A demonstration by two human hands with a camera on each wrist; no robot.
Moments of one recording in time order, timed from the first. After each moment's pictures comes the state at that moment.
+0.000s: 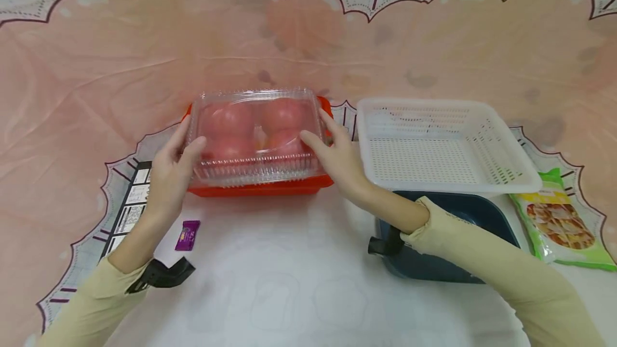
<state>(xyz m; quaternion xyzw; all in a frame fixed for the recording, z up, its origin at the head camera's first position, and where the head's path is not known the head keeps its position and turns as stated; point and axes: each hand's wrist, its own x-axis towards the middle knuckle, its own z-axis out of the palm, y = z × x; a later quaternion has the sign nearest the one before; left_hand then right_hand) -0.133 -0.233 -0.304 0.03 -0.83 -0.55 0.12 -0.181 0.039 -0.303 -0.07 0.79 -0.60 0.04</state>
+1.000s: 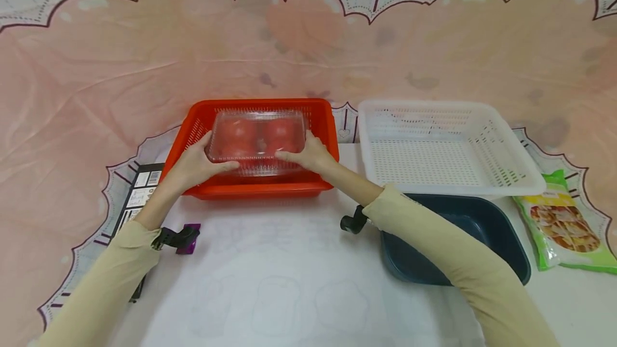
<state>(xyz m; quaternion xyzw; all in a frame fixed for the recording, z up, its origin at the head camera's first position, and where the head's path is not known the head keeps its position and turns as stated) -0.213 -0.267 -0.351 -0.03 -0.94 -0.35 -0.06 -0.254 0.002 -0.359 -0.07 0.86 -0.47 0.17</state>
